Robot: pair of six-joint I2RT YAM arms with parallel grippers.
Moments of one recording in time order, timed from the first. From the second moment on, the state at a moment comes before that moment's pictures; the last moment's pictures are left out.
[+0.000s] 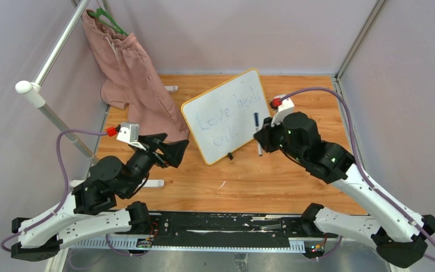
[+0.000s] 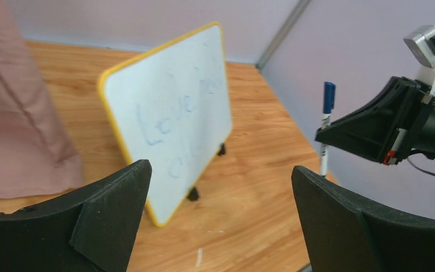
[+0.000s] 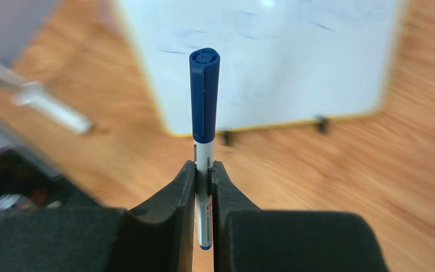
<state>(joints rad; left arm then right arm) -1.15 0.47 0.81 -0.27 -0.62 -0.46 0.93 0.94 1.17 -0.60 0.16 0.30</state>
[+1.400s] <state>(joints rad) -1.15 0.43 0.71 -0.42 -0.87 -0.08 0.29 1.53 0.84 -0.58 0.13 0.36</state>
